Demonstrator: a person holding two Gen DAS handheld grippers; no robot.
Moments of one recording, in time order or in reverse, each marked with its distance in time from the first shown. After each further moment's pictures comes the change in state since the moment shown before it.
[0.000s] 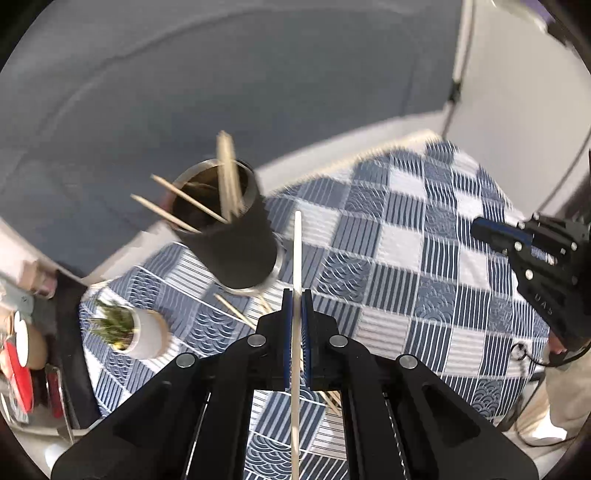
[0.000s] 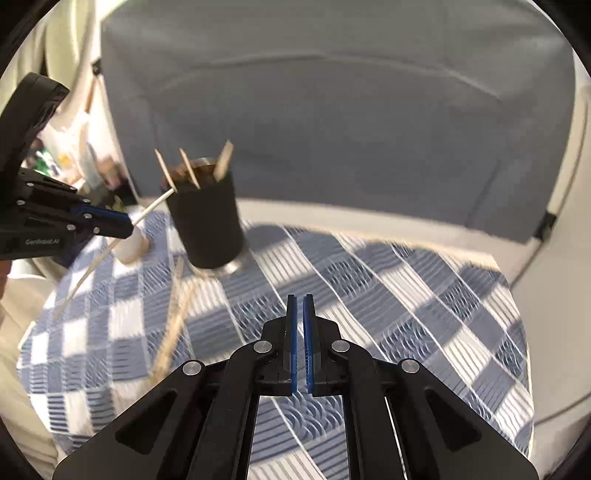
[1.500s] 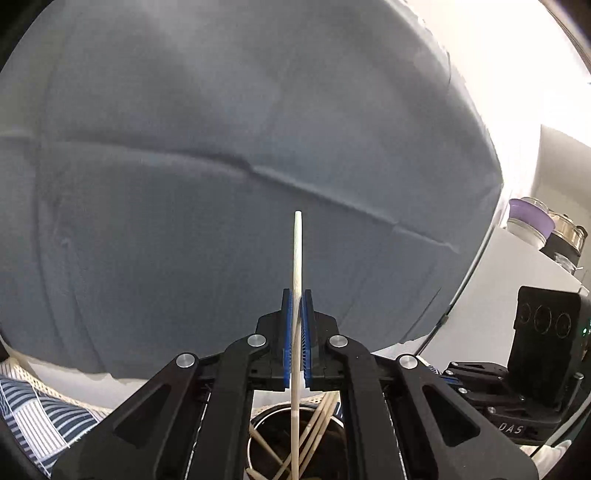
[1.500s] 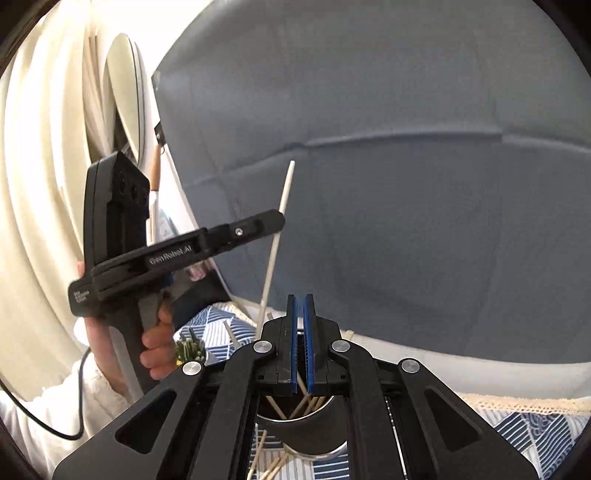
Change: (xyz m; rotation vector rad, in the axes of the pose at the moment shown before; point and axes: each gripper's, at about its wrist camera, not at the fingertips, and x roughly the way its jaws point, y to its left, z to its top) left arm 0.052 0.164 0.071 -0.371 -0.684 -0.289; right arm 0.135 0.055 0.153 -0.034 -0.176 0.449
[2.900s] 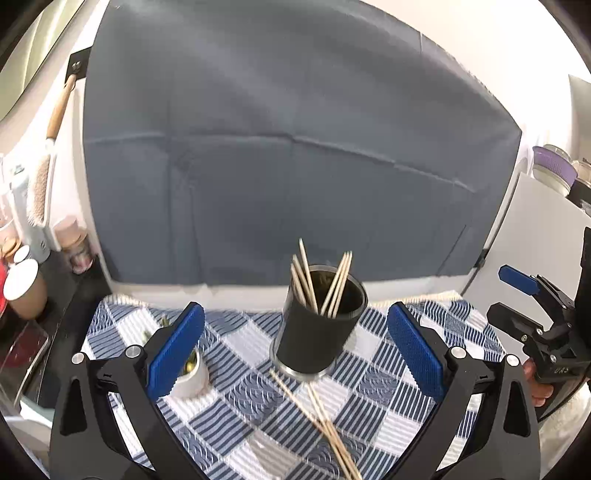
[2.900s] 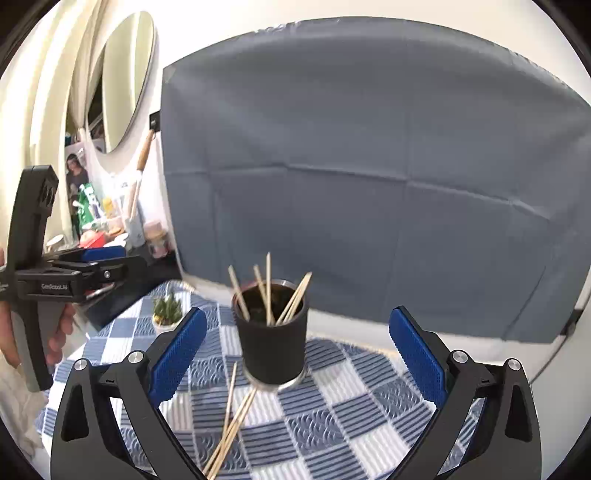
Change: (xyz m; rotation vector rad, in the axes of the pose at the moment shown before) left arm -0.169 -0.065 -0.067 0.079 0.137 0.307; right arm -0.128 0.093 -0.064 -0.120 -0.036 -0.341
